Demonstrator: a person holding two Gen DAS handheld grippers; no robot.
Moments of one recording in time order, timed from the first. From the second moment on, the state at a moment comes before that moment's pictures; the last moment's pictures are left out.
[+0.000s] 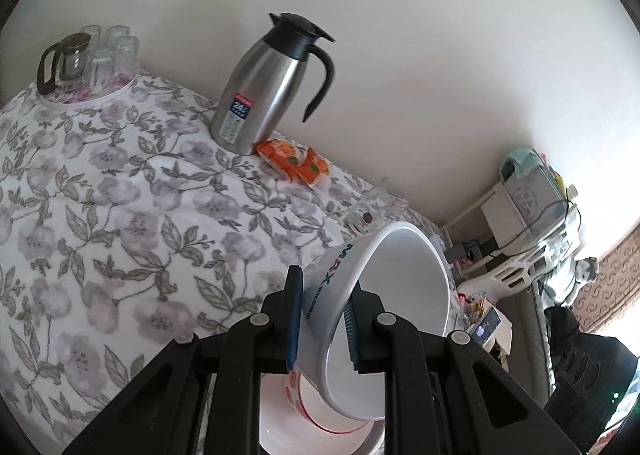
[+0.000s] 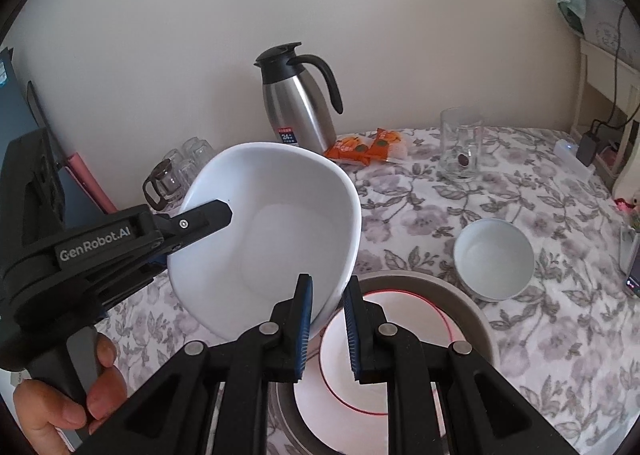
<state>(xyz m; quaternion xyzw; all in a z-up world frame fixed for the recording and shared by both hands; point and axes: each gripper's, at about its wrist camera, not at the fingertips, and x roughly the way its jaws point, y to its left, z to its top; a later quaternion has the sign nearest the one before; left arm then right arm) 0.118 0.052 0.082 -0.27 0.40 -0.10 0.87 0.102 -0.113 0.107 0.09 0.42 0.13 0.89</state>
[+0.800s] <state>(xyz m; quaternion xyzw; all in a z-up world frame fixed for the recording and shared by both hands) 0.098 -0.013 0.071 -0.22 0.43 -0.13 0.86 0.077 -0.177 0.093 0.11 0.45 0.12 0.88</state>
